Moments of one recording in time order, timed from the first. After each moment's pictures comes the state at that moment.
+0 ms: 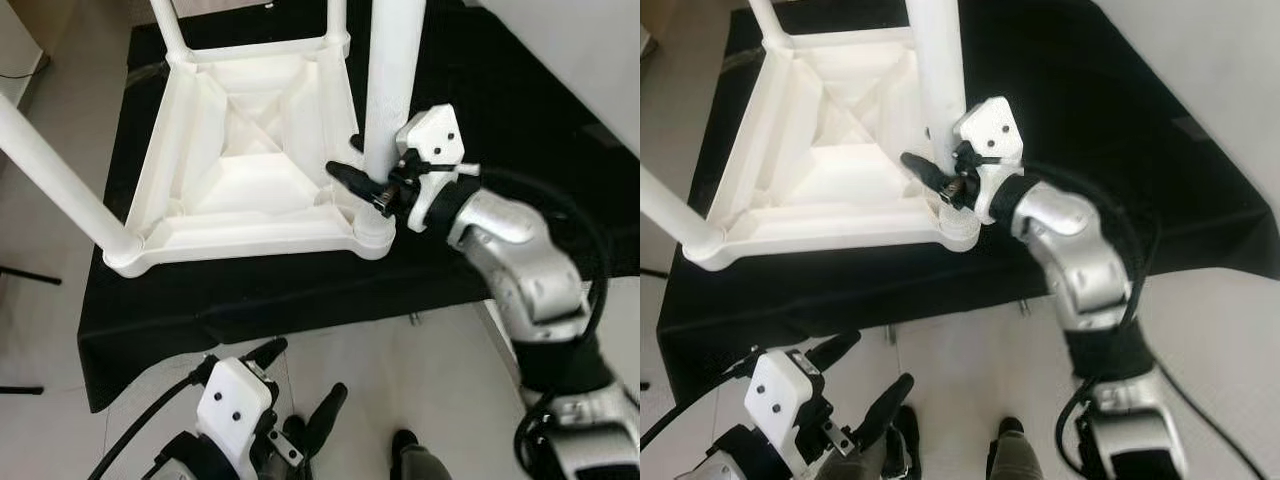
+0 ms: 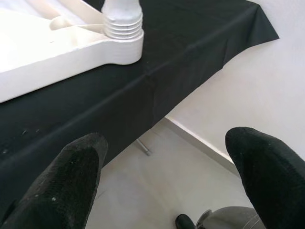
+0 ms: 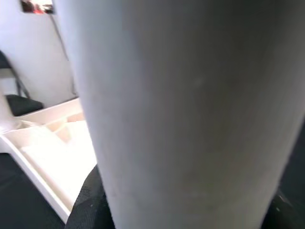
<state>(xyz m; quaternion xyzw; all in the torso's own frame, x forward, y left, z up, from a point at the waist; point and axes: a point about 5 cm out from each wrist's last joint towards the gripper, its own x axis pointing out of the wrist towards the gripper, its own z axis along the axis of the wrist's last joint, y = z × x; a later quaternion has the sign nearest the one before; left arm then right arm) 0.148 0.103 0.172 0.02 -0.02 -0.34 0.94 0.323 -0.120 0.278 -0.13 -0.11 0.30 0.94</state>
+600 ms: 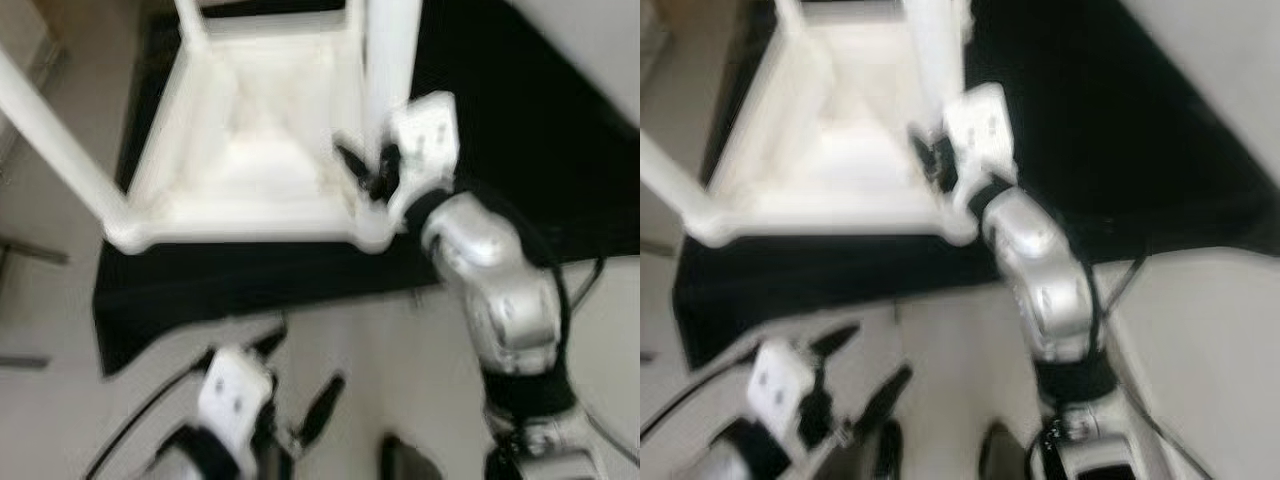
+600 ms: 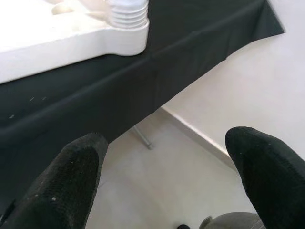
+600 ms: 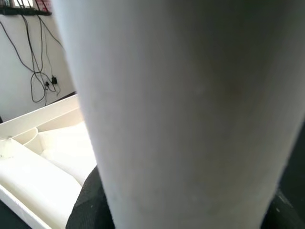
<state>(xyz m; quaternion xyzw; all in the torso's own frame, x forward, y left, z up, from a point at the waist) 0.152 0.104 0.168 0.02 -0.02 -0.33 0.94 0.313 -0.094 0.283 -0.10 -0.13 0.23 0.96</state>
